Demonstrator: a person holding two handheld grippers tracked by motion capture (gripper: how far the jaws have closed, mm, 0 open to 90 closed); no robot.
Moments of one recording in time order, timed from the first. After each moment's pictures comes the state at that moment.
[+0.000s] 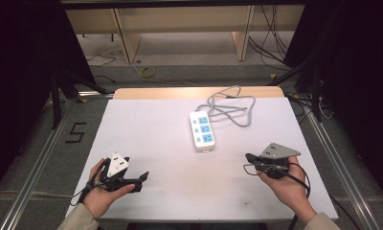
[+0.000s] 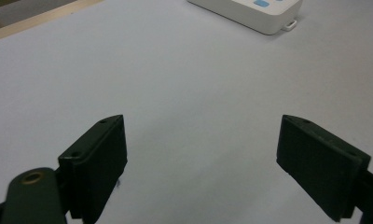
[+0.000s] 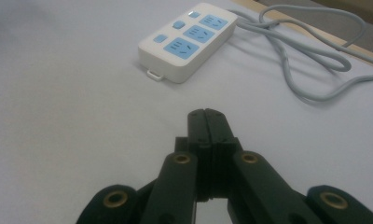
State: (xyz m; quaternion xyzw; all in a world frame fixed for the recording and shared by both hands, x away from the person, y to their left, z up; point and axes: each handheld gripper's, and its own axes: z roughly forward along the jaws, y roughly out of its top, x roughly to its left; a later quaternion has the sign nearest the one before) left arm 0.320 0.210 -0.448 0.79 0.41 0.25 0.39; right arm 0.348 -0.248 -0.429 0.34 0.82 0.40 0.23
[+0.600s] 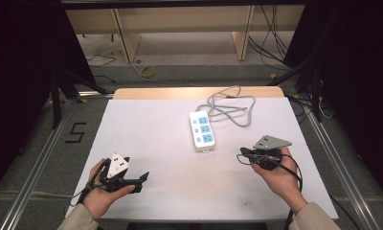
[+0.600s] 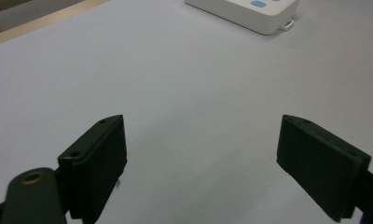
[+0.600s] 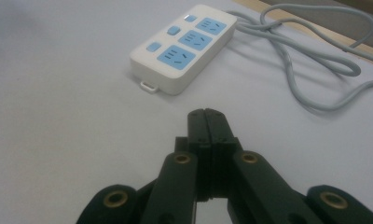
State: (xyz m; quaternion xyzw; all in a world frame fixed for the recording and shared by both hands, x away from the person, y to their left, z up) left arm 0.319 0.210 -0.447 0.79 0.40 0.25 0.39; right arm 0.371 -0.235 -0.429 0.35 0.82 0.40 0.22
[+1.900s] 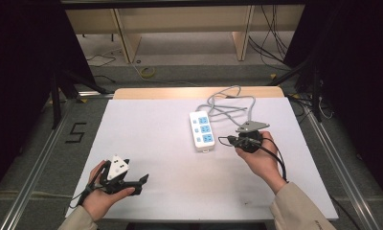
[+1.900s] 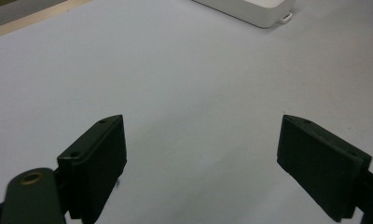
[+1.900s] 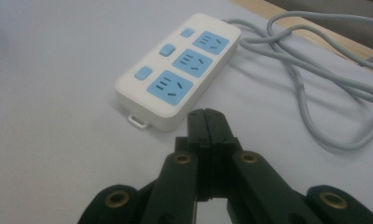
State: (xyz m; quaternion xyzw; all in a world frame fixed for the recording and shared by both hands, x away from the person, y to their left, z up) left arm 0.315 0.211 -0.450 0.80 0.40 0.25 0.38; right arm 0.420 -0.196 -0.424 0.36 0.83 0.38 0.21
